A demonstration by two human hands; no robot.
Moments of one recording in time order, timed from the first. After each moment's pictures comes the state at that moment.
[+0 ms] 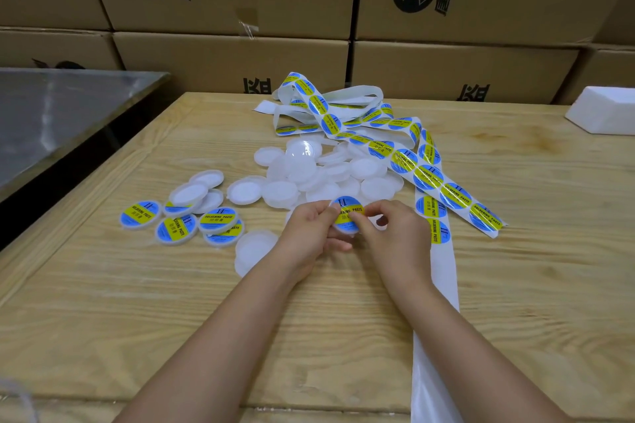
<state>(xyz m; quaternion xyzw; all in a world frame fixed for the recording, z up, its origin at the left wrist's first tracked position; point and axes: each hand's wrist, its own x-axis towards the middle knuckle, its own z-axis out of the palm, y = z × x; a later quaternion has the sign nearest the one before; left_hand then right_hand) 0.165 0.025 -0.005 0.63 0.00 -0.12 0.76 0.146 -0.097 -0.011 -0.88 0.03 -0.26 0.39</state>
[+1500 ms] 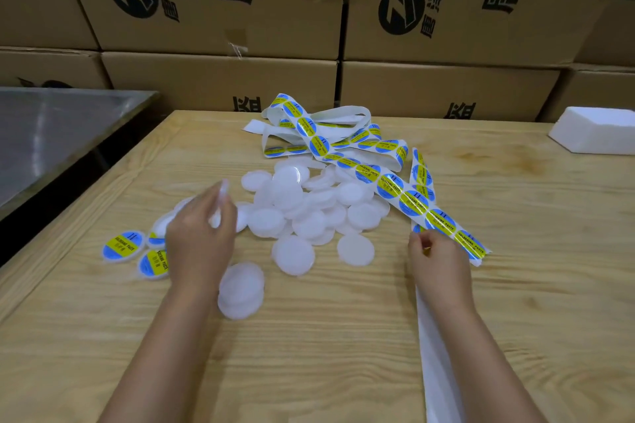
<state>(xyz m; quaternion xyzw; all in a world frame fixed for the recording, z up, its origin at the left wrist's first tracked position) 0.177 0.104 0.013 0.83 0.09 0.36 0.41 0.165 -0.176 -0.017 -0.89 0.13 -0.22 0.37</state>
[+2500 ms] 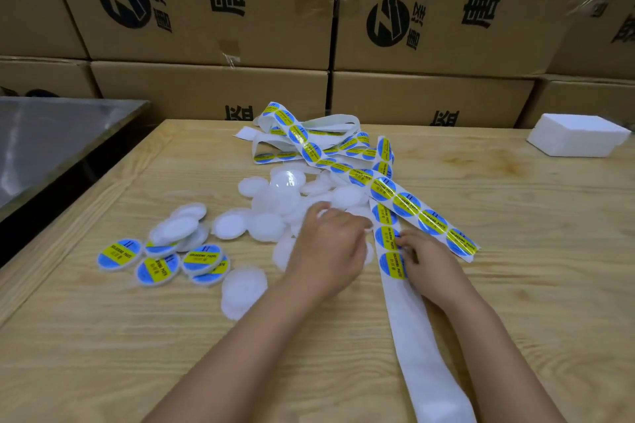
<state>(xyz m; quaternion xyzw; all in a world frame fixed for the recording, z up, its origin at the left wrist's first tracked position) 0.173 0.000 0.018 0.87 -0.31 0.30 0.24 0.169 -0.189 -0.024 -0.96 0.00 -0.12 0.26</state>
